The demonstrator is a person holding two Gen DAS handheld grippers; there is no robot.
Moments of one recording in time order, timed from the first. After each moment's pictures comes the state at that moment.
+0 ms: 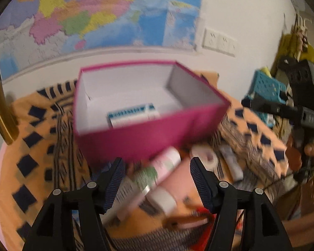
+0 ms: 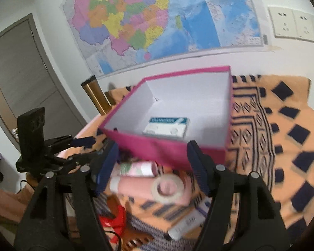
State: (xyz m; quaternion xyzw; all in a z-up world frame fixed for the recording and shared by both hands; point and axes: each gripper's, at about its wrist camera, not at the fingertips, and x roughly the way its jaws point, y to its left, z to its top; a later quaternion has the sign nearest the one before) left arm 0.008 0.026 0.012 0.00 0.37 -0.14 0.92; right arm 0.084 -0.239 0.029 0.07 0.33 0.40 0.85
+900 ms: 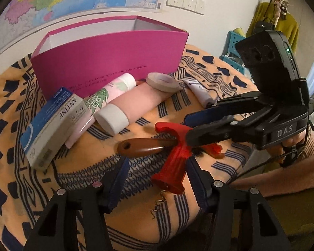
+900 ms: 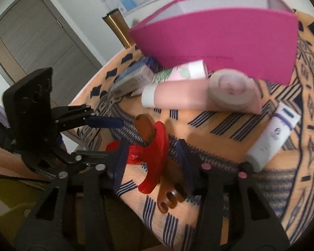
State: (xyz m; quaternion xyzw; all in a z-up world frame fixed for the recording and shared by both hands) left arm -0.060 -0.003 -0.052 0.03 0.43 -0.23 0.87; right arm 0.012 -0.183 -0.072 0.02 0.46 0.48 0.75
